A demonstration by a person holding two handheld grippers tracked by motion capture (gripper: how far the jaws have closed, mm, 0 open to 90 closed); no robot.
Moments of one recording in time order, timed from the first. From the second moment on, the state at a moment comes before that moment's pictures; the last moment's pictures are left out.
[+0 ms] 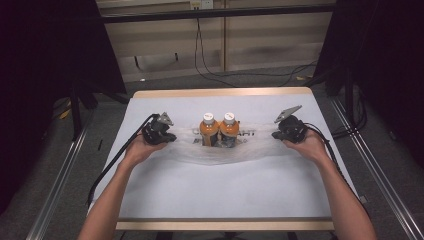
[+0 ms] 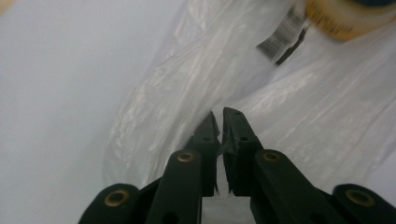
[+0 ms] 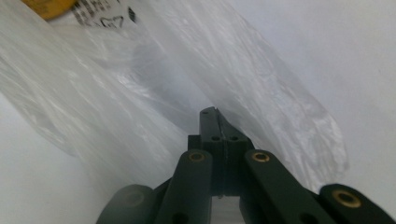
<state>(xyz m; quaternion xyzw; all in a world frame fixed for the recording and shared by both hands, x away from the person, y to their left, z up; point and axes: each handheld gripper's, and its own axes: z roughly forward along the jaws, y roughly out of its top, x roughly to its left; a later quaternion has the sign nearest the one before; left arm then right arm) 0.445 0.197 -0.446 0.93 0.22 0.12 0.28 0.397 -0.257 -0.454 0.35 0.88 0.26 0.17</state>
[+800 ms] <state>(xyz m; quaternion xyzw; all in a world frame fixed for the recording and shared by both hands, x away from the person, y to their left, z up) 0.388 0.167 -0.416 0.86 0.18 0.07 0.47 0.390 -0.225 -0.417 0.32 0.85 0.40 0.14</state>
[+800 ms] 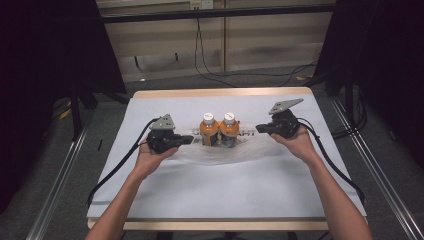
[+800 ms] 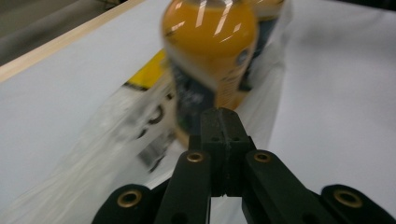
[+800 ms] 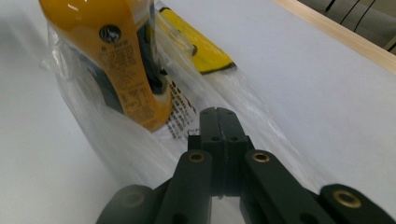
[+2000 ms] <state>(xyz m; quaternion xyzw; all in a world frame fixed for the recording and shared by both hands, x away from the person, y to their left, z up) 0.387 0.073 -0.470 0.90 0.15 0.07 0.41 0.435 -0.157 -0.463 0.32 0.86 0.38 0.08</state>
